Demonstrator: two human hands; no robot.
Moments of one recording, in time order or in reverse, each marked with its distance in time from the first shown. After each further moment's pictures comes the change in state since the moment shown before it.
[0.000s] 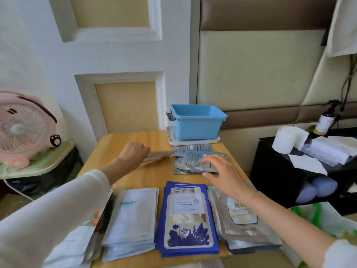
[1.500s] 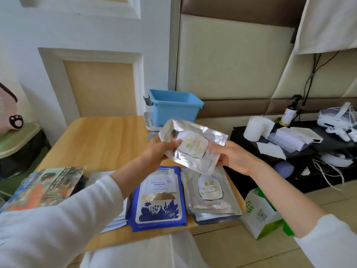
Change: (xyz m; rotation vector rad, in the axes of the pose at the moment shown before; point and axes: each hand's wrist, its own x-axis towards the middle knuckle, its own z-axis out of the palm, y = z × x) left_hand -0.008 0.131 -0.084 -2.359 -0.096 -0.319; right_hand -0.027 0.032 -0.076 0.952 -0.237 0.408
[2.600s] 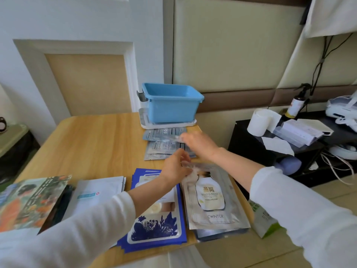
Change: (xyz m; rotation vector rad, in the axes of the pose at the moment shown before) left_hand 0.022 -0.053 0.035 0.703 0.054 0.084; right_hand 0.138 0.039 0.010 -1.517 0.146 -0.416
